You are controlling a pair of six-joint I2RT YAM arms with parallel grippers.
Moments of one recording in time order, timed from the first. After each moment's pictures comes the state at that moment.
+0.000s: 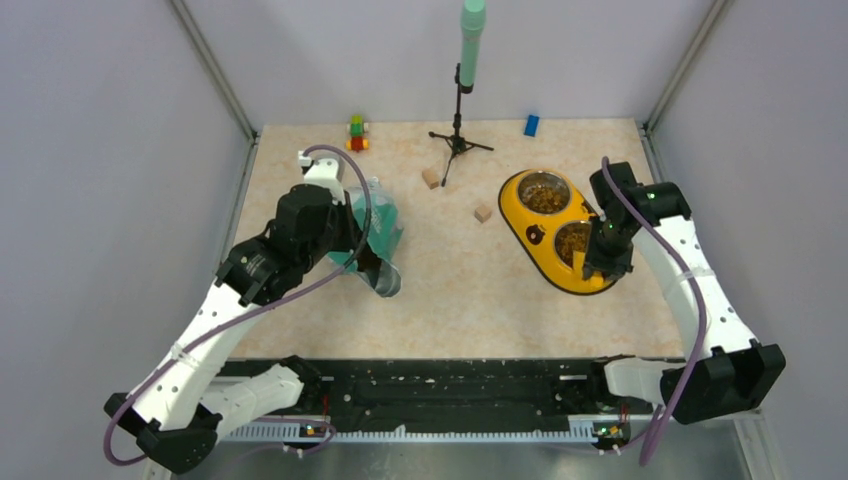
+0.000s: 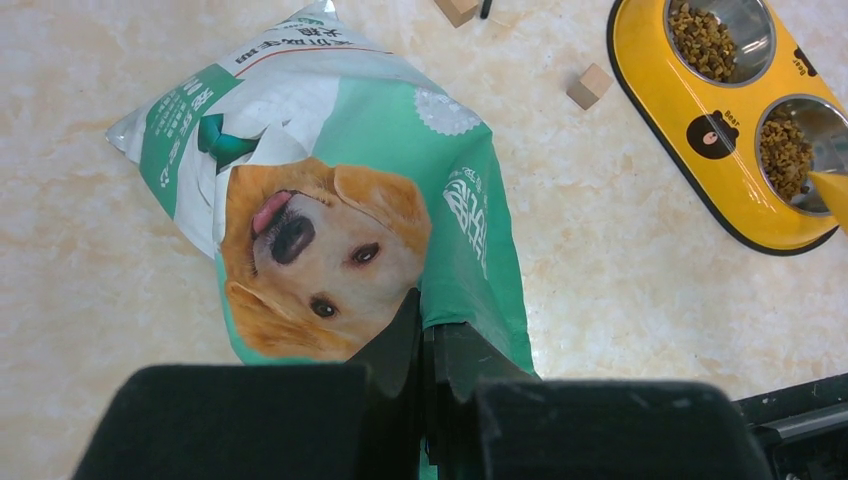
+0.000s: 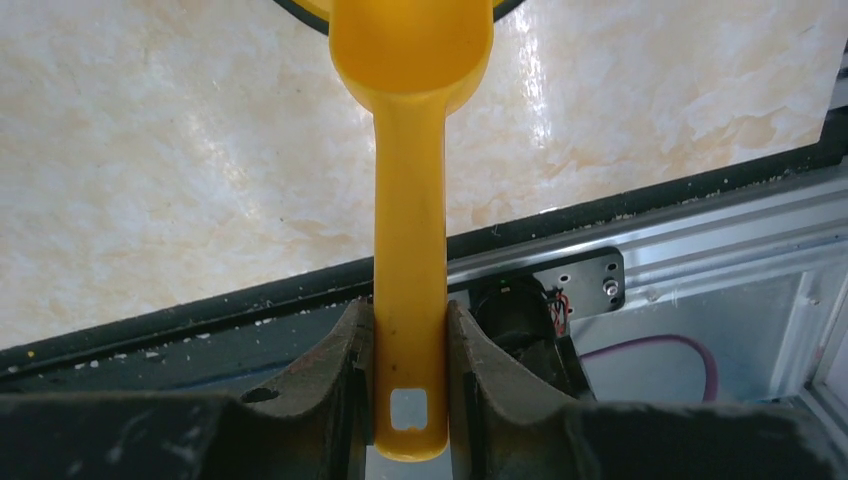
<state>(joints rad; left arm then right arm) -0.60 0.97 1.24 -0.79 -0.28 -0.39 0.20 1.23 1.30 -1.45 0.14 0.47</state>
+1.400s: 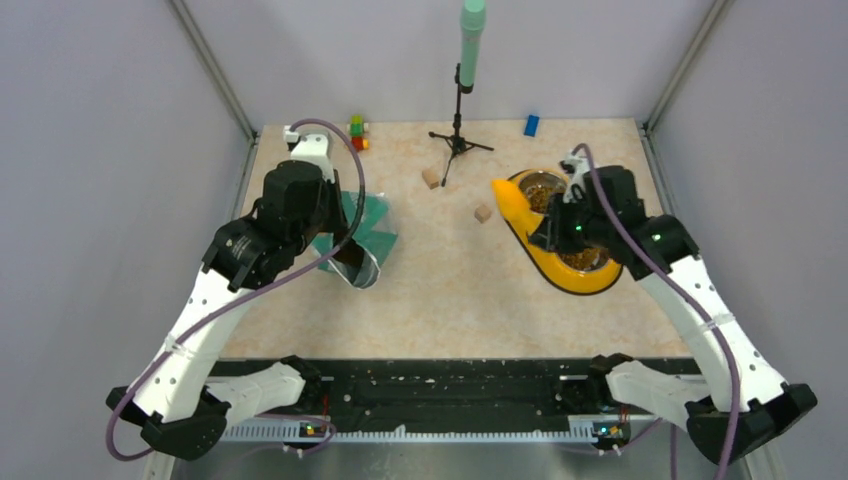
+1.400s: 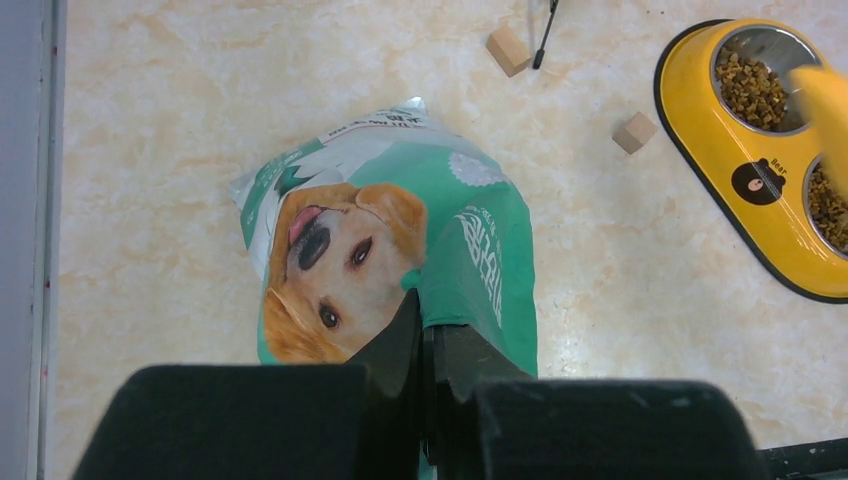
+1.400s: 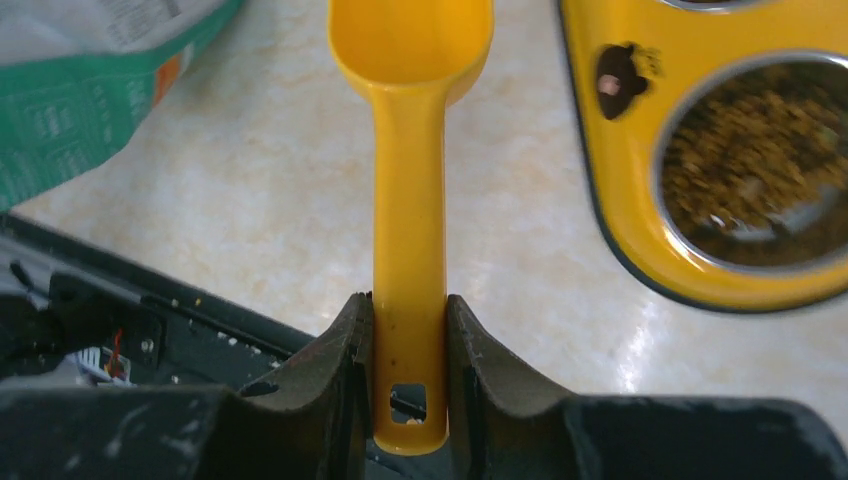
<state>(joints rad) -0.57 1.06 1.45 -0.90 -0.35 -0.31 0.33 1.04 1.28 -1.01 -0.10 0.36</state>
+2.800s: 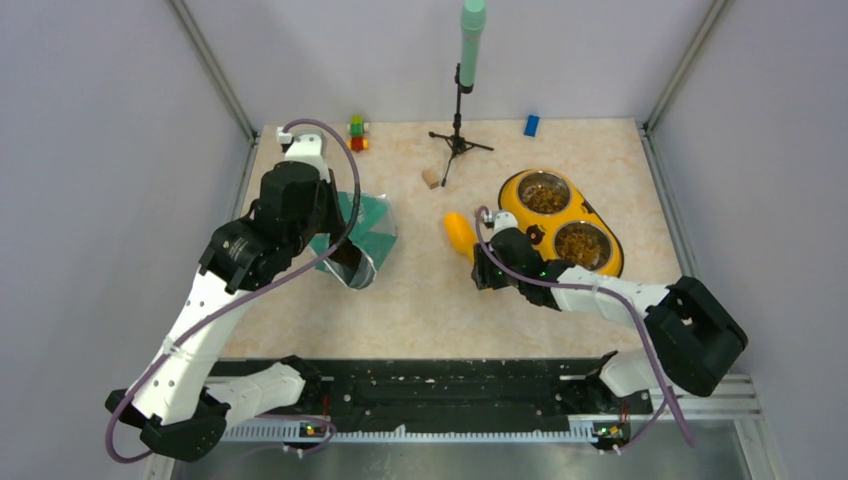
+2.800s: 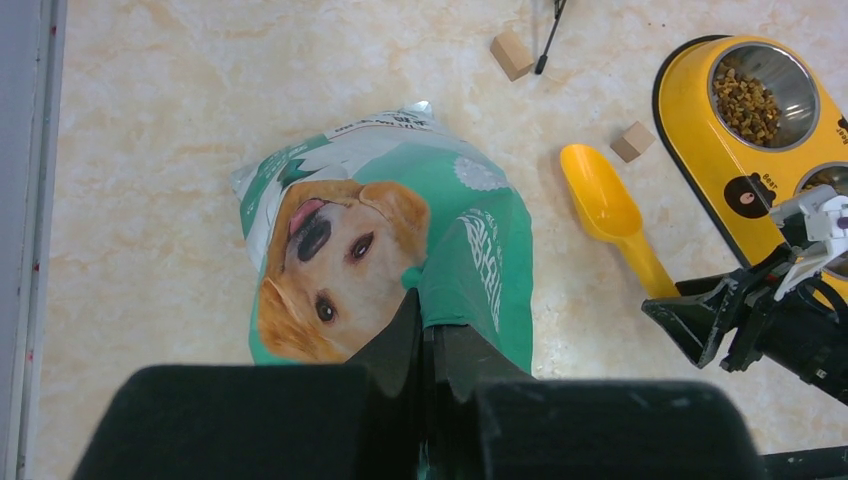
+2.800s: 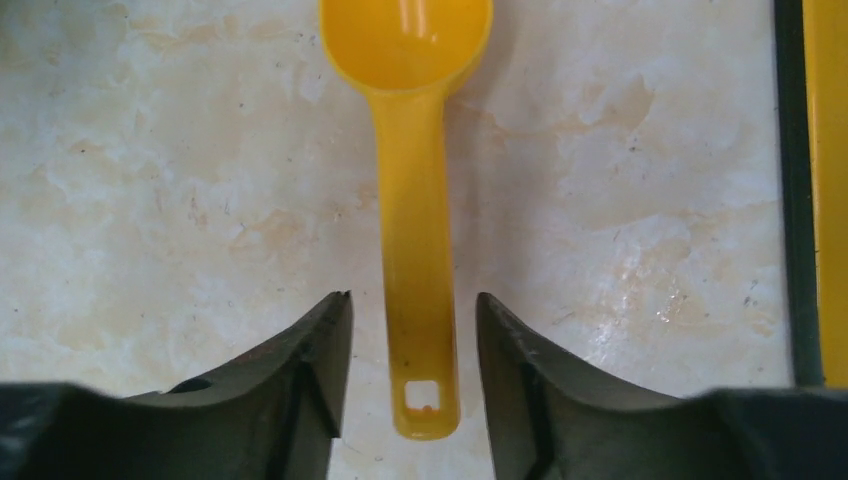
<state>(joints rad) -0.57 1.05 1.46 -0.91 -0.37 -0.36 0.75 1.37 0.66 -0.01 0.16 0.42</state>
